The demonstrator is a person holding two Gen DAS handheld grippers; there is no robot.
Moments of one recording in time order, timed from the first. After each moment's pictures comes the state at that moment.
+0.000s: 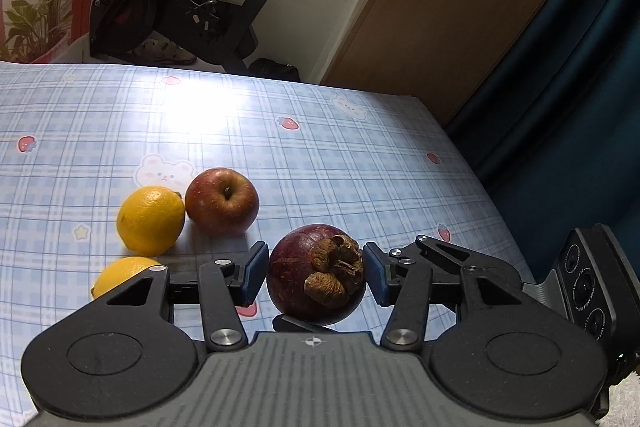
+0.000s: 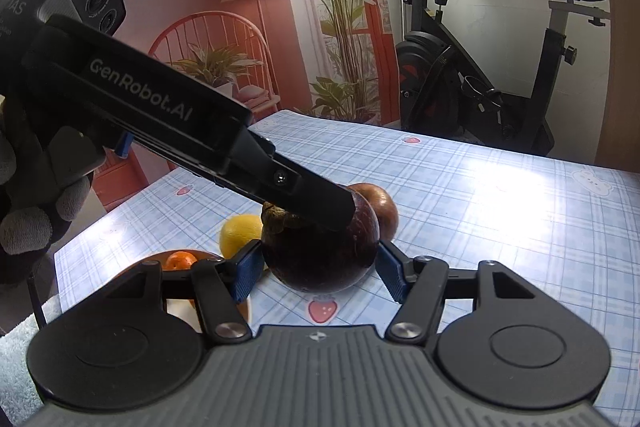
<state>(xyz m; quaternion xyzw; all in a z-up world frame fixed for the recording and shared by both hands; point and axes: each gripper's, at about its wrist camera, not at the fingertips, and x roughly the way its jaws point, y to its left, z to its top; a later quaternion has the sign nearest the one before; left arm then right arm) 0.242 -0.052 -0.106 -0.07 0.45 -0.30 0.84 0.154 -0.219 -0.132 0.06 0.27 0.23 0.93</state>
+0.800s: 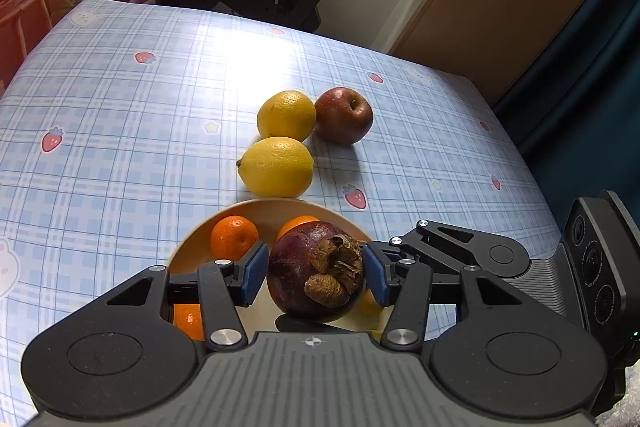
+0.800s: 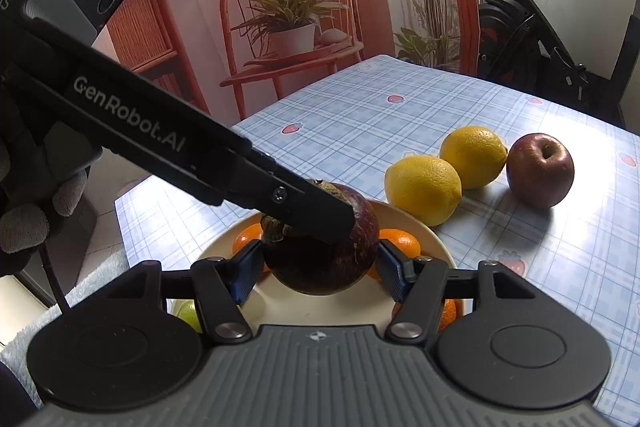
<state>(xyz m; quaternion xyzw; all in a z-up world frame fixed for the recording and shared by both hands) 0.191 0.057 -0.135 -0.08 0.48 -0.24 0.84 0.140 -0.109 -0.155 0.03 0.33 0.30 0.90</state>
